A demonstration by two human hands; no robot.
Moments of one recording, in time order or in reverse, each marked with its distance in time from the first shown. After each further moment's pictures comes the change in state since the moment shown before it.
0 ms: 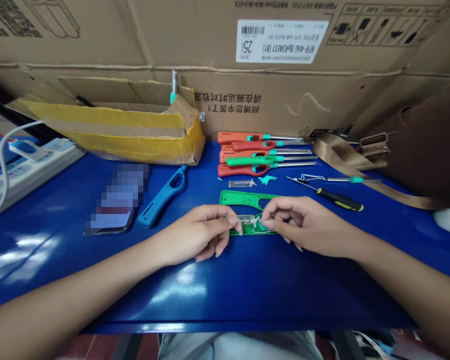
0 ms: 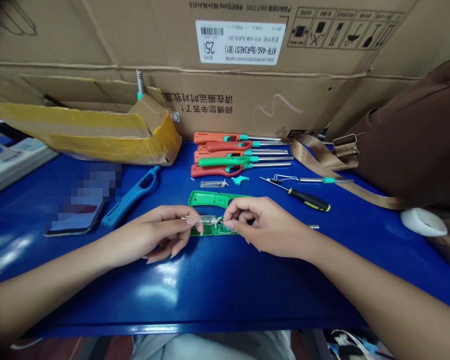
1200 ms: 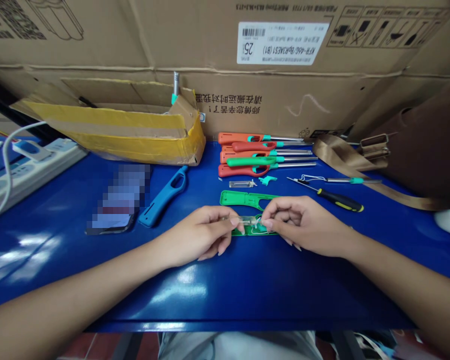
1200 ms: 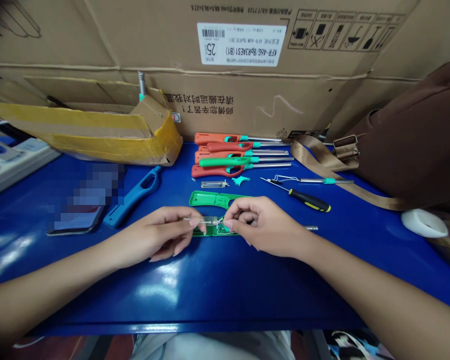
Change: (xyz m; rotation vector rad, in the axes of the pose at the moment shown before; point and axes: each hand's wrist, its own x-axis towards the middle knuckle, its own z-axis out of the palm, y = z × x) left_hand 0.001 -0.004 0.003 0.013 0.012 0.053; right_hand 0.002 -0.003 0.005 0.082 0.042 0.062
